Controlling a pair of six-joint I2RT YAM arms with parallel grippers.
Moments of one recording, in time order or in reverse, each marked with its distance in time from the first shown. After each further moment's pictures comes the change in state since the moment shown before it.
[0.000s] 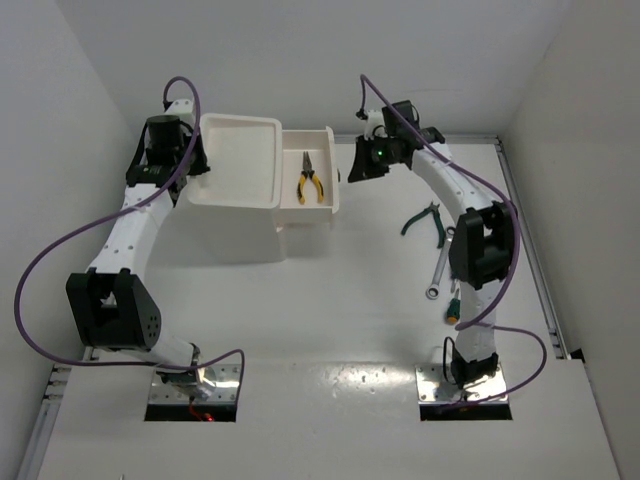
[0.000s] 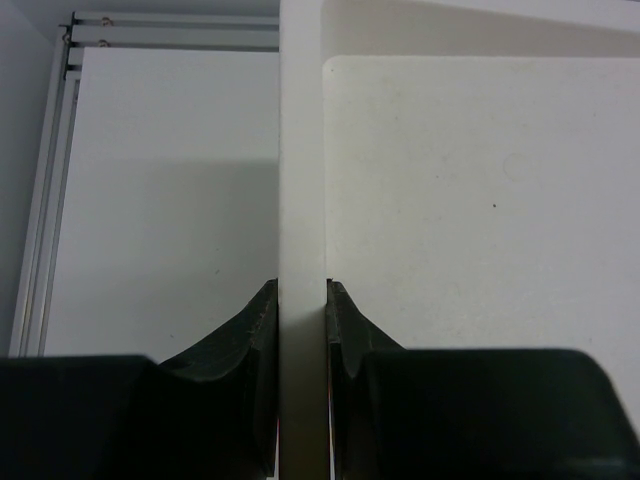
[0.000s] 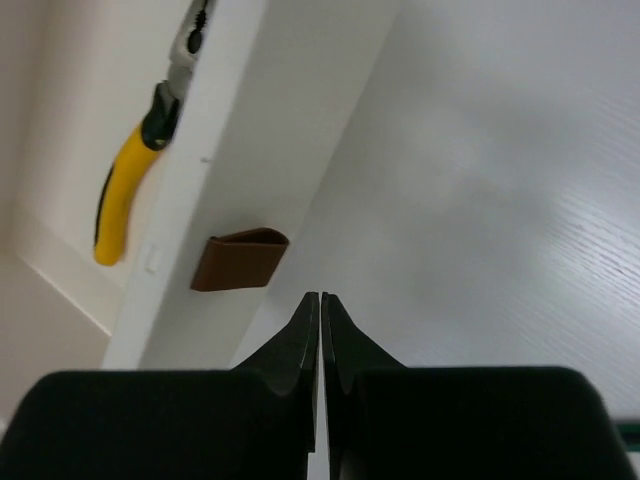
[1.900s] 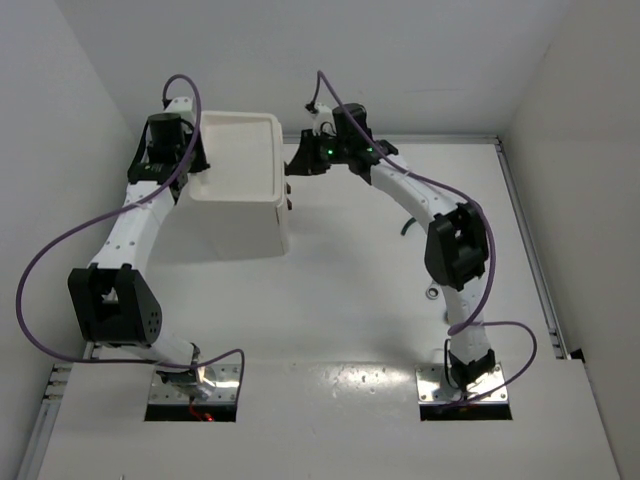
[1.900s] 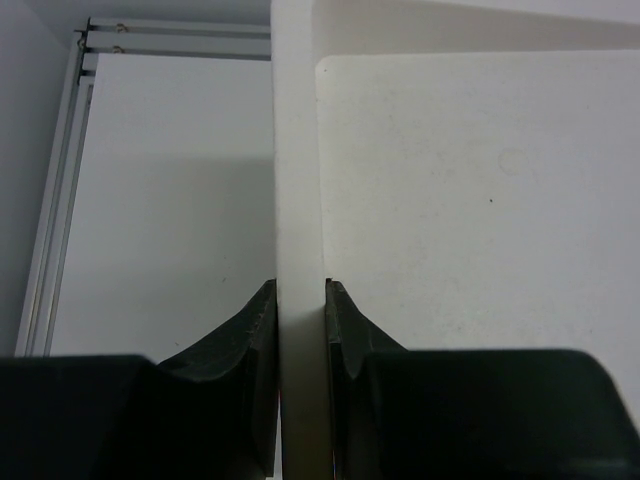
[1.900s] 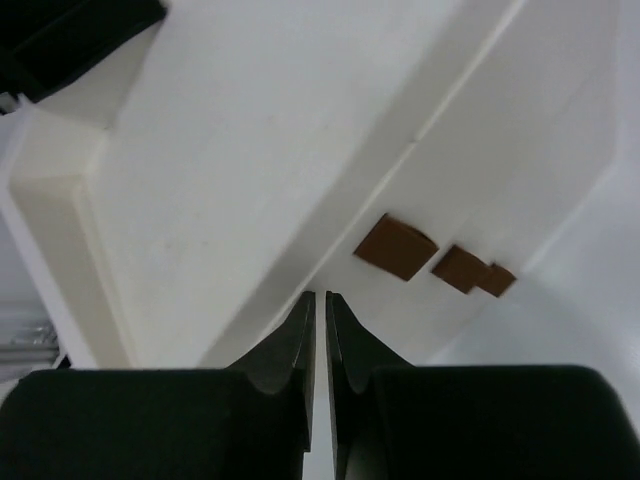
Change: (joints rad) left arm -0.006 0.025 0.014 0.021 -0.028 -0.008; right arm 0.199 0.089 0.050 0.430 -0.140 0.279
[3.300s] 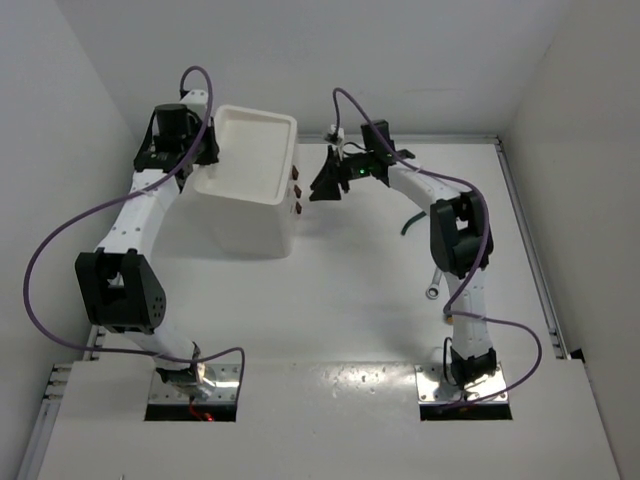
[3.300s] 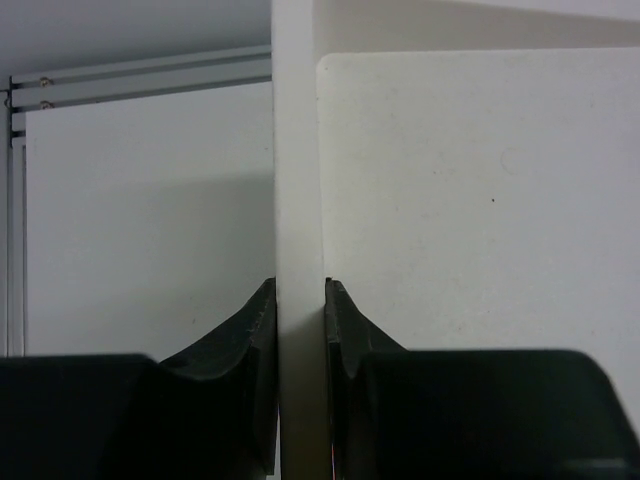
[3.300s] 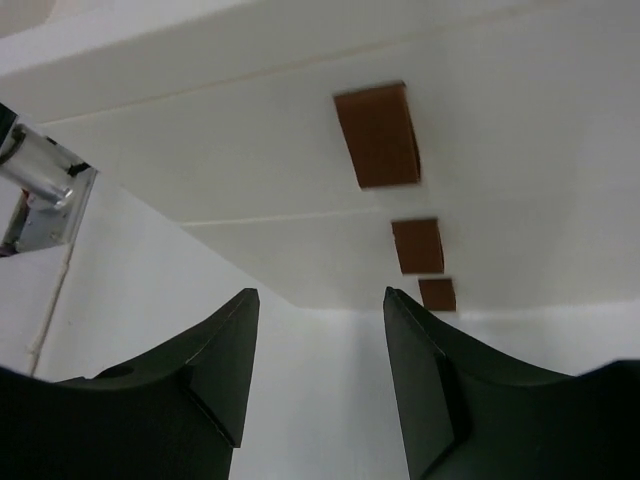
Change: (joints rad) left arm -0.014 0.089 0.100 -0.024 0.137 0.090; right arm -0.160 0.082 -0.133 0.010 -0.592 -0.676
